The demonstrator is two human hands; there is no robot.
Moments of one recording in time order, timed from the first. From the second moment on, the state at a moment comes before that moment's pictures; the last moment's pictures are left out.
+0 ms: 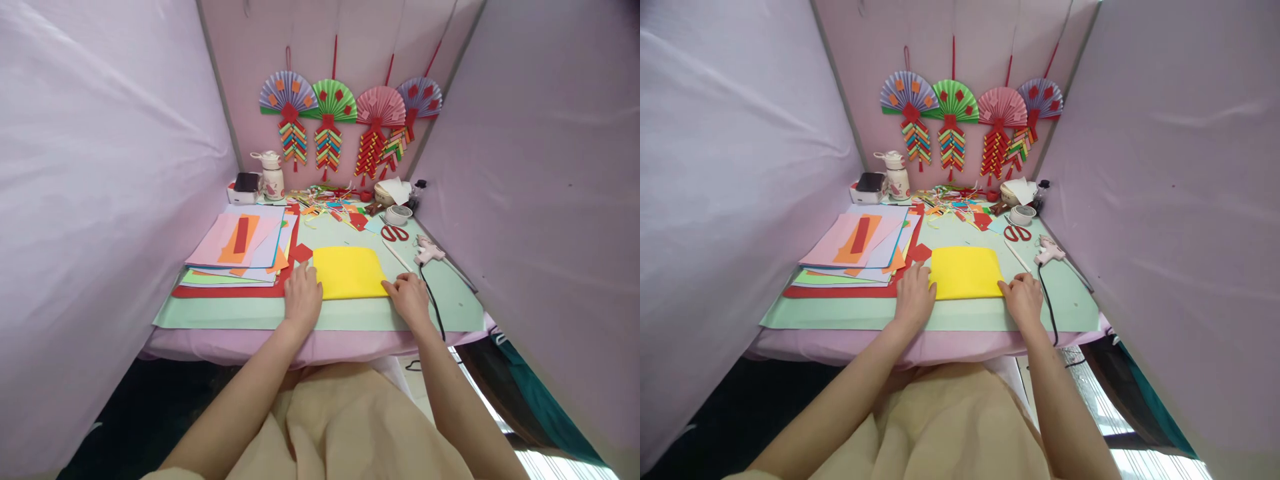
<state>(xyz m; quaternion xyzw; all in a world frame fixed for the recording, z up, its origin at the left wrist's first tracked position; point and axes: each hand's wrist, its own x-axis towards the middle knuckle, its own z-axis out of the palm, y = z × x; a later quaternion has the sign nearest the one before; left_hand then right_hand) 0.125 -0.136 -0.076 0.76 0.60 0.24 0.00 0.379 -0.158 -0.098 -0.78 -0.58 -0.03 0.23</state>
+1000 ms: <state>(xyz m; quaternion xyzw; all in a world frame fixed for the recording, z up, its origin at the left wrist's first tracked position) 0.083 -0.157 -0.058 0.90 0.25 0.32 0.13 0.389 -0.228 -0.062 -0.49 -0.77 0.08 0.41</state>
